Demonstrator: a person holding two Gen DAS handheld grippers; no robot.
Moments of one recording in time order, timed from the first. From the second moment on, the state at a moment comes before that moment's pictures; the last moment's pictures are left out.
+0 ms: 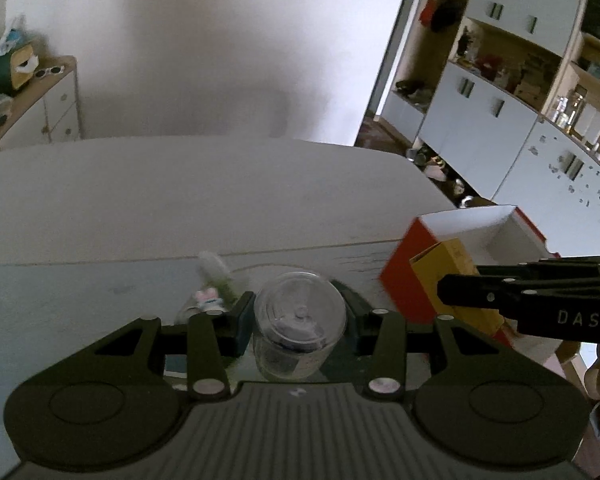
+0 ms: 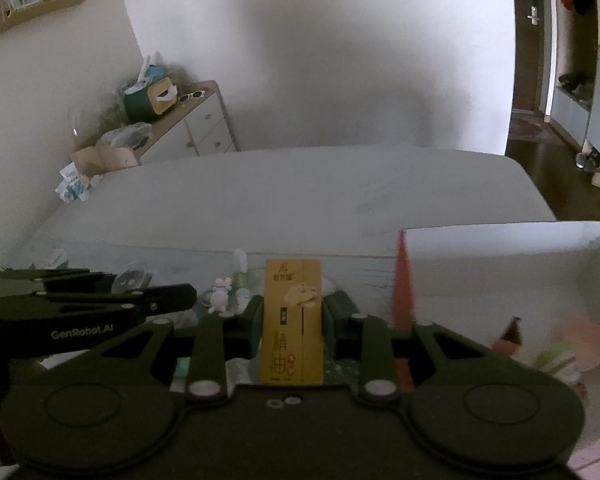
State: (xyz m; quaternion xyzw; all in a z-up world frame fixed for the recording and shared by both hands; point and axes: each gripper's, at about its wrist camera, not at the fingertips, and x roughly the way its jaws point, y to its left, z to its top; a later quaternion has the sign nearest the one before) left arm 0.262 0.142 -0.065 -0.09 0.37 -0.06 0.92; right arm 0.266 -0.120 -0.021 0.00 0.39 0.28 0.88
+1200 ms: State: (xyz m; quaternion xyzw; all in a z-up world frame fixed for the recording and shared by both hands) left arm 0.305 -0.083 -0.061 -0.01 0.39 -0.13 0.91; right arm 0.312 -0.317 -0.058 0.03 0.42 0.22 0.88
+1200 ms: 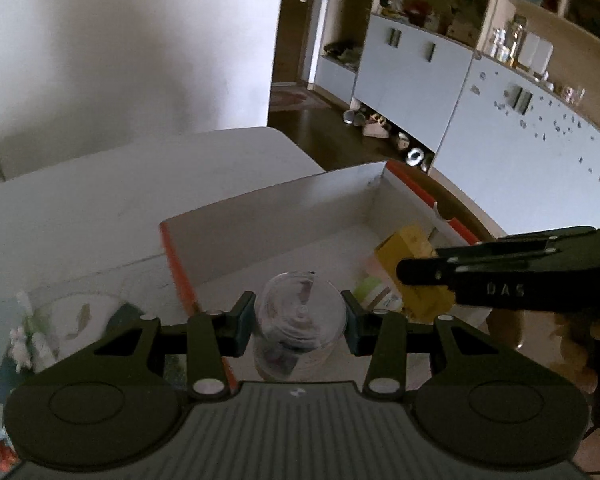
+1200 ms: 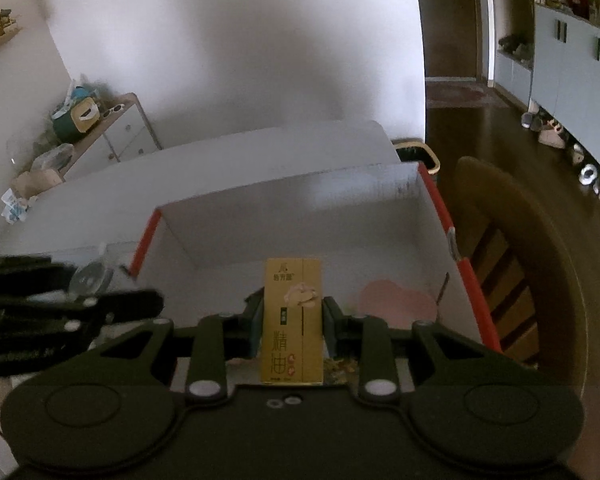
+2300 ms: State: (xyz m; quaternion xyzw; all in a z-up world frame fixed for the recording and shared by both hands) left arm 0.378 -0.116 -0.119 0.04 0.49 -0.08 0.87; right arm 0.326 -0.296 -0.105 -0.03 0.48 0.24 0.85
